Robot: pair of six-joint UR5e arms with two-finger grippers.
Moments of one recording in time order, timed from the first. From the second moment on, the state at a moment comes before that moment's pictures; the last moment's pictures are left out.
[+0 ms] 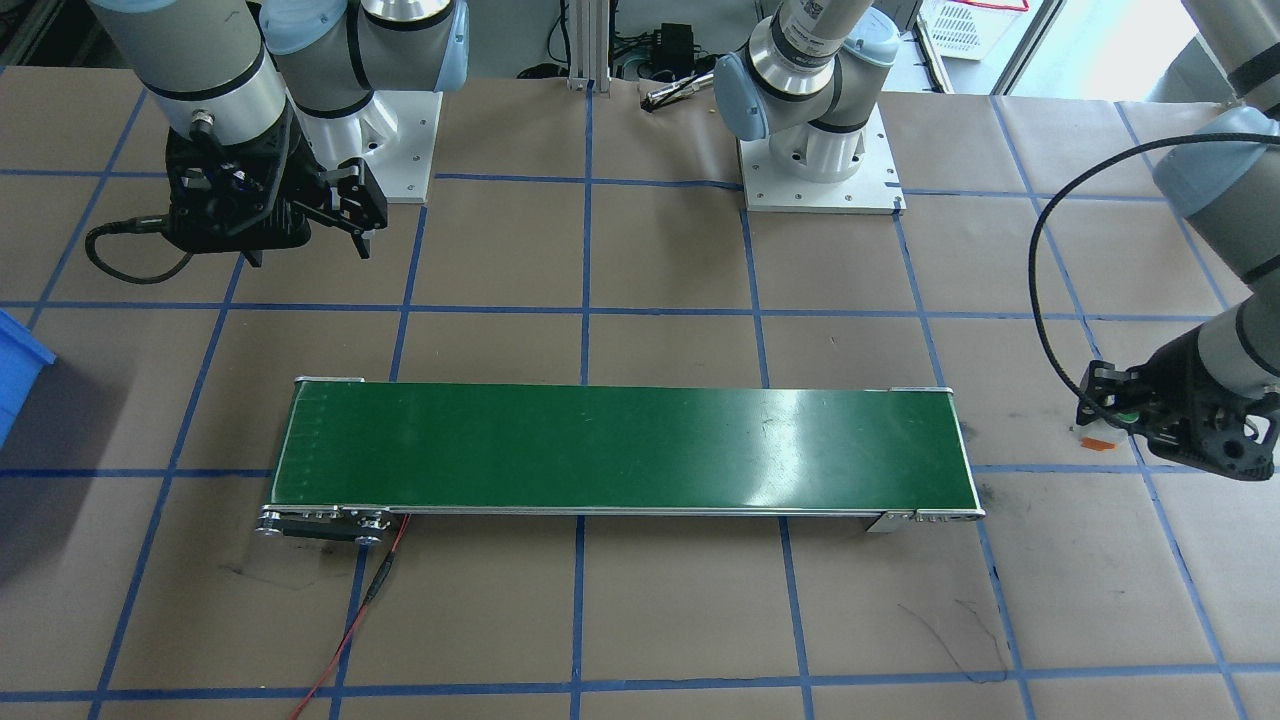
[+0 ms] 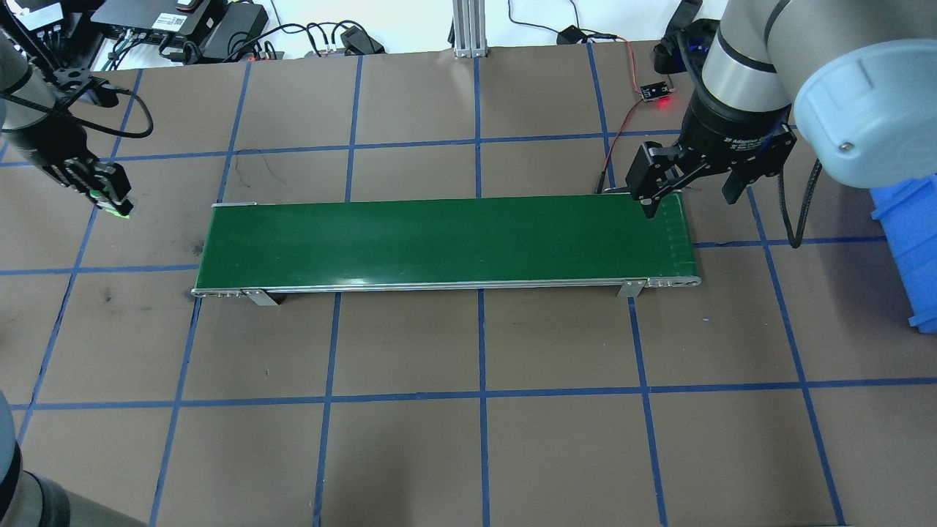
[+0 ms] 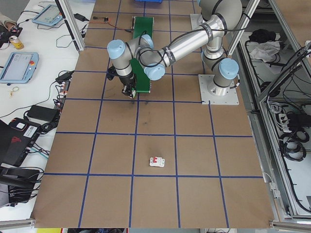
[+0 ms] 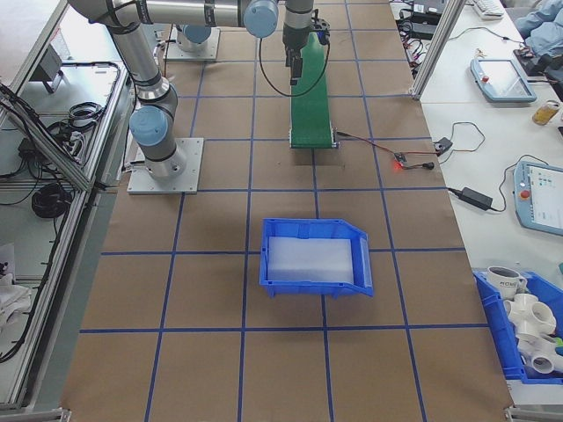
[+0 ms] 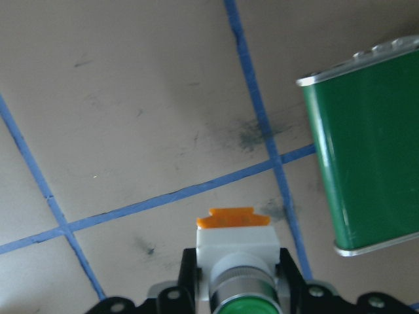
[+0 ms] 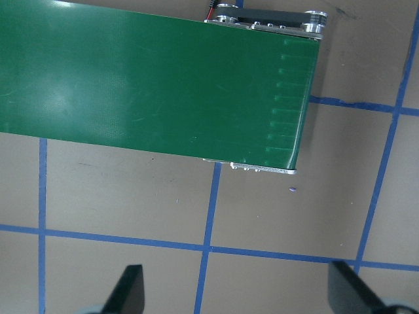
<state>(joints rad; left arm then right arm) -1.12 -1.89 -1.54 -1.37 1.68 0.76 1.59 -1.59 1.66 -1.57 -1.60 -0.11</state>
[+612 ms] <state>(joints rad) -1.28 -1.90 -1.56 -1.36 1.56 0.45 1.59 -1.59 1.66 -1.57 -1.60 -0.11</state>
